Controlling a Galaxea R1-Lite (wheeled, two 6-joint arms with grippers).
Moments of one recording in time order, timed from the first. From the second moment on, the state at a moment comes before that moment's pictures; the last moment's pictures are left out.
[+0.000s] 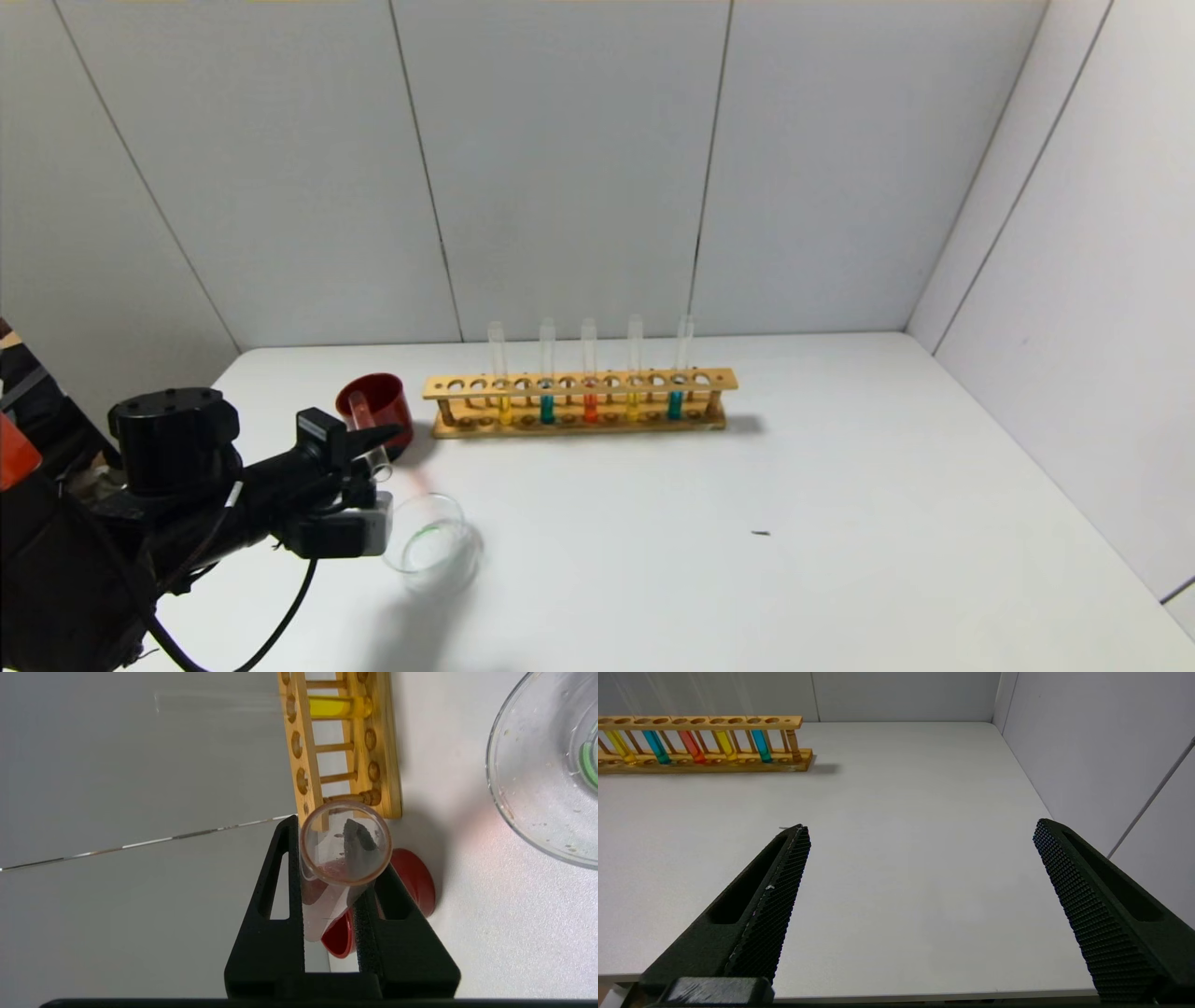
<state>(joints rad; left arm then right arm) -0.08 1.88 -0.32 -1.25 -0.46 1.66 0.00 0.00 0.00 0.00 0.00 0.00</state>
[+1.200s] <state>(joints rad) -0.09 1.91 -0.31 -1.30 -0.41 1.83 0.00 0.00 0.00 0.00 0.00 0.00</state>
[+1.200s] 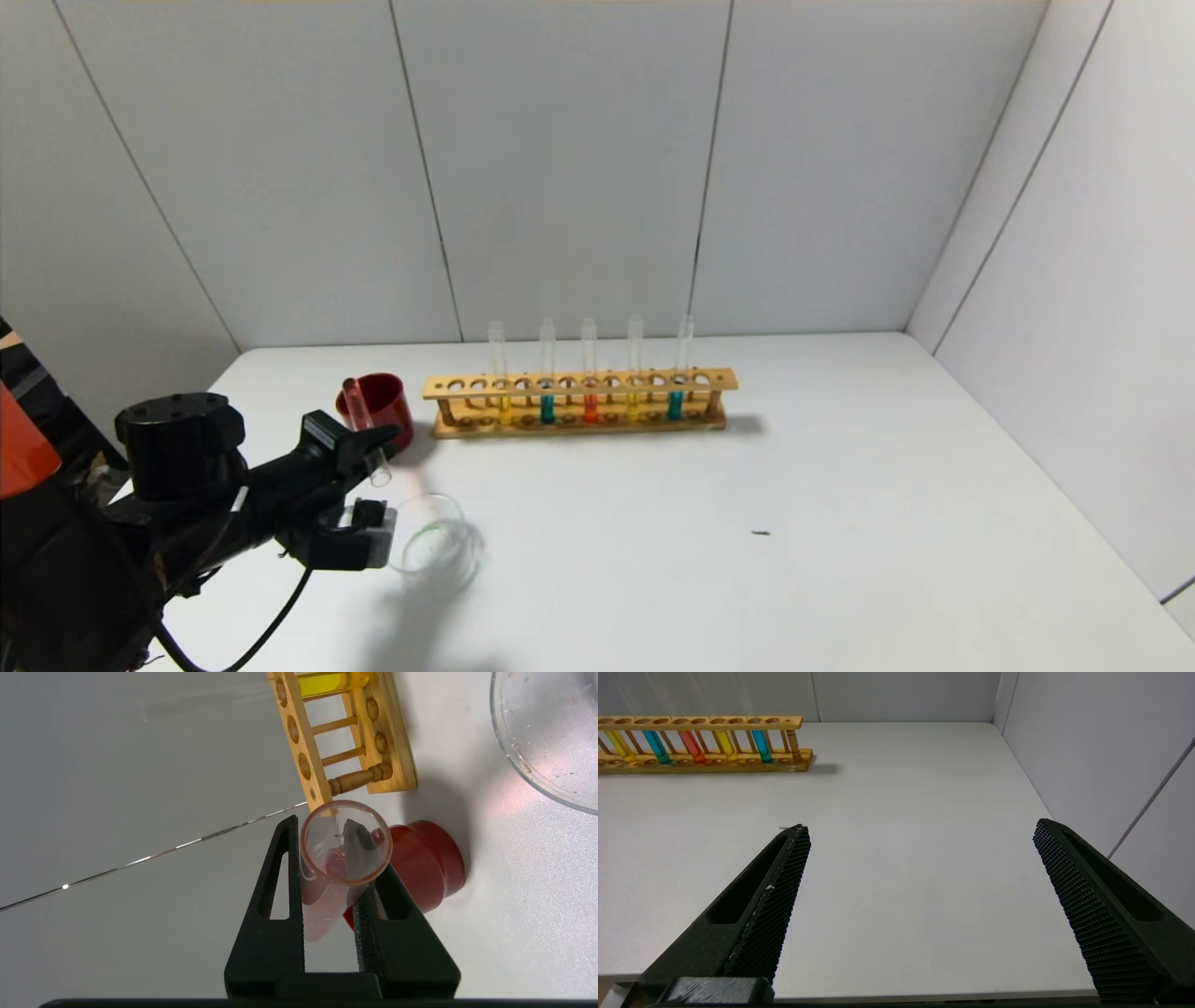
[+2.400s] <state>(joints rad) -0.12 1.96 -0.32 -1.35 -0.37 1.91 0.00 0.00 0.00 0.00 0.00 0.00</state>
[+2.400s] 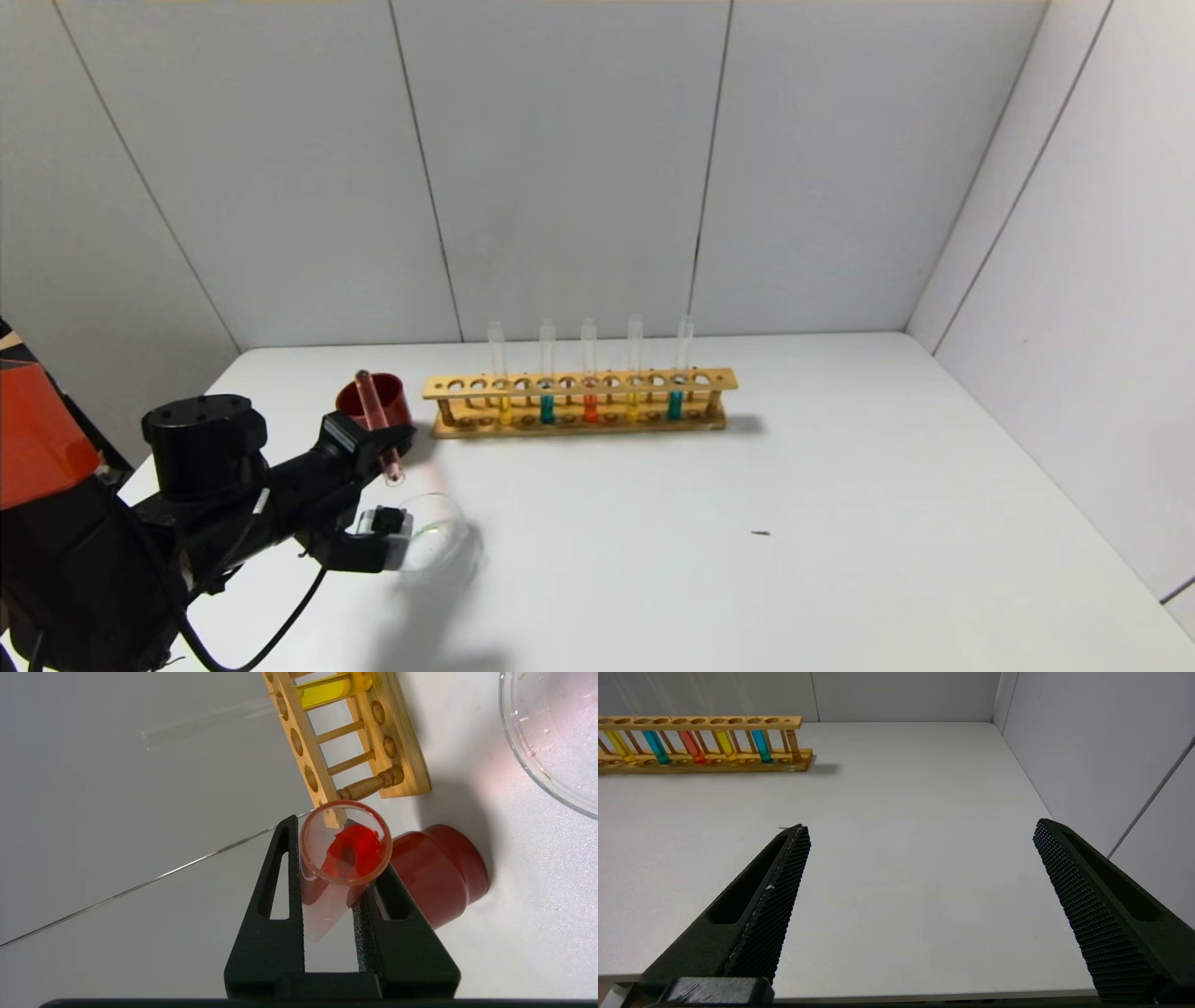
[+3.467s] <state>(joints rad) -0.10 1.97 -0.36 -1.35 -0.44 1.96 0.00 0.00 0.00 0.00 0.00 0.00</state>
